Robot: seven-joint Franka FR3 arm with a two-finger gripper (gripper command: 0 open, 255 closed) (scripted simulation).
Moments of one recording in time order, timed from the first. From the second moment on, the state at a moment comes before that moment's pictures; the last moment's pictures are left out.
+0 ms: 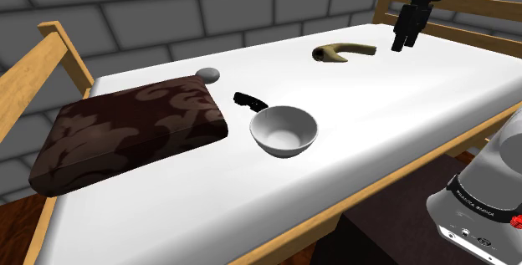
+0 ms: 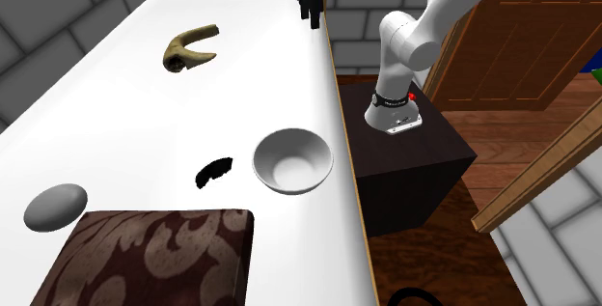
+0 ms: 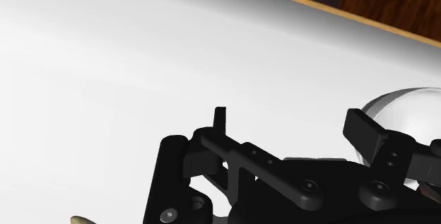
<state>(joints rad) -0.02 -0.75 -0.07 -2.39 0.07 1.59 -0.15</state>
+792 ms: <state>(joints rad) 0.09 -0.46 -0.05 -2.35 0.11 1.89 -0.33</state>
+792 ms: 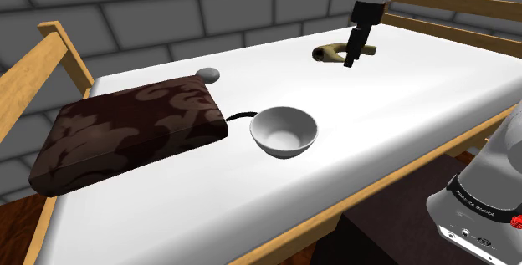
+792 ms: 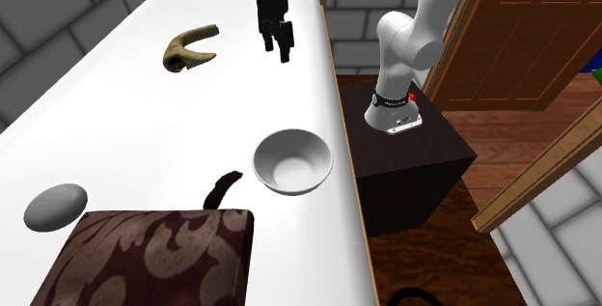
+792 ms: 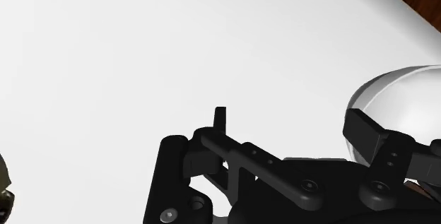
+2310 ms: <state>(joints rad) 0.28 0.24 0.08 -1.87 0.15 2.25 -0.67</state>
